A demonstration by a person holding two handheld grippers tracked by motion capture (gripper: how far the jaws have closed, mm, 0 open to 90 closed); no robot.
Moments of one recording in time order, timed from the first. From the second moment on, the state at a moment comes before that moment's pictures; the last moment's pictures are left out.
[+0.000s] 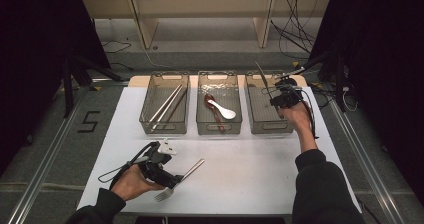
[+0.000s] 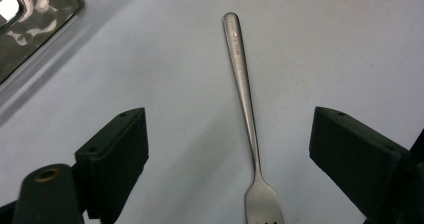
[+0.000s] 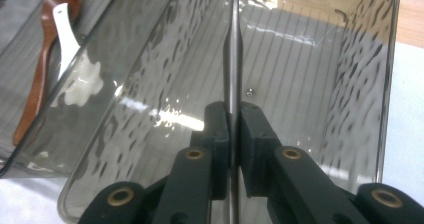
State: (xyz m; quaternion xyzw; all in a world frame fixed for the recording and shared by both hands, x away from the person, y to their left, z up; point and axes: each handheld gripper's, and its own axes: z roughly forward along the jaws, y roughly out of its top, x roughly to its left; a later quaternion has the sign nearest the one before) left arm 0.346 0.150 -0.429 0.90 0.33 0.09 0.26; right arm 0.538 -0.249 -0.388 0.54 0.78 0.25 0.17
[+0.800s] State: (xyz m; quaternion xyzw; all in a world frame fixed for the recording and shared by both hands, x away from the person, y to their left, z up) left arm 0.346 0.144 -0.437 0.92 0.31 0.08 0.24; right arm 0.464 -0.239 -0.368 0.47 0.80 0.34 0.15
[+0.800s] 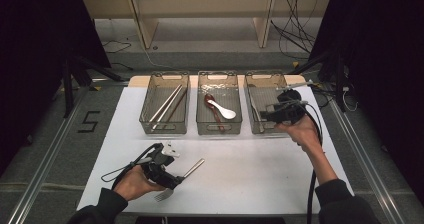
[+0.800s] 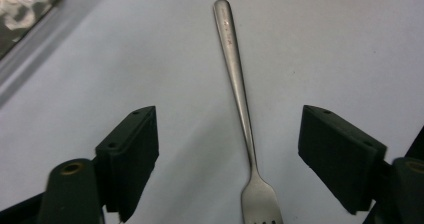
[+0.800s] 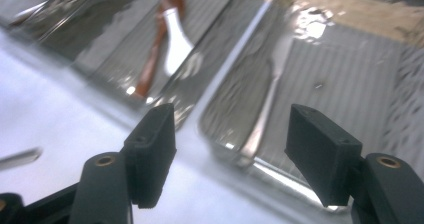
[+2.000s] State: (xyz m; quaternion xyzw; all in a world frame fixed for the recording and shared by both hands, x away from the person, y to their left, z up) left arm 0.353 0.128 -0.459 0.94 0.30 0.03 0.17; right arm 0.353 -0.213 -0.406 0.39 0.84 0.37 0.10
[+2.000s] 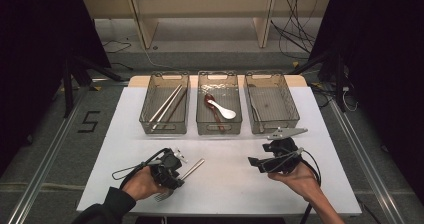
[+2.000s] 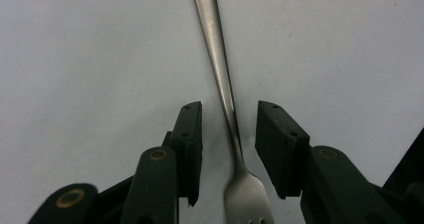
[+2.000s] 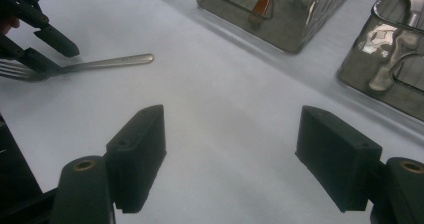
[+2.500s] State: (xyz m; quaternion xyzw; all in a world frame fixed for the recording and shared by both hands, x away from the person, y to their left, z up) left arm 0.354 0.125 -0.460 0.94 0.29 0.02 0.17; right arm 0.350 -0.211 -0.406 0.39 0.84 0.37 0.10
